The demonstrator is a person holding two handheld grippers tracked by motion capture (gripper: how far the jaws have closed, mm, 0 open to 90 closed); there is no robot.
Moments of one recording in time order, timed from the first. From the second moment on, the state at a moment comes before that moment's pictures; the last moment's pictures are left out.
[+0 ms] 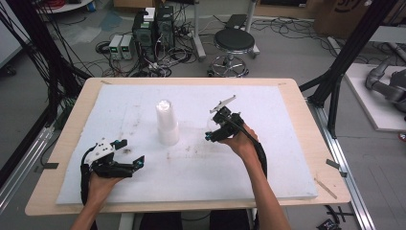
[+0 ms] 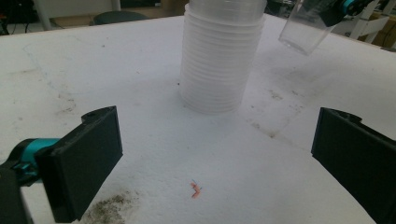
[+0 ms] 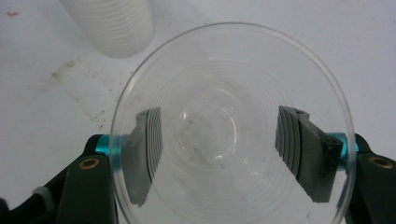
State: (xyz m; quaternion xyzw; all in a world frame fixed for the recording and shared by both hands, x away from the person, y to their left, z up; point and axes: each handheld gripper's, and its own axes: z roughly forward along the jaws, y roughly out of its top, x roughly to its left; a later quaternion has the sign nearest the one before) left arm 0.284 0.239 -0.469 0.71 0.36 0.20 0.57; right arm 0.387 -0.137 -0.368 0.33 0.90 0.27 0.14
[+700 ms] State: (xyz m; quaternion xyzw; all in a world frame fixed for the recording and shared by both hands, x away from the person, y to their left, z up) left arm 0.285 0.237 -0.469 0.72 0.36 0.20 0.56; right arm 0.405 -0.119 -0.398 0.33 0.90 0.24 0.14
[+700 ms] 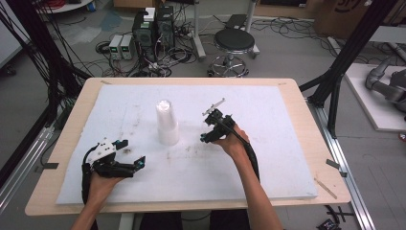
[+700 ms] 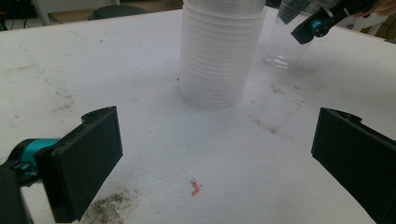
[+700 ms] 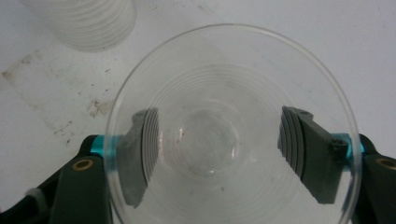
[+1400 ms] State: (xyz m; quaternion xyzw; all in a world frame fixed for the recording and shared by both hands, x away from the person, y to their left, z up) left arm 0.285 0.239 -0.470 0.71 0.37 0.19 0.57; right arm 0.383 -0.145 -0.410 0.35 0.88 0.29 0.16
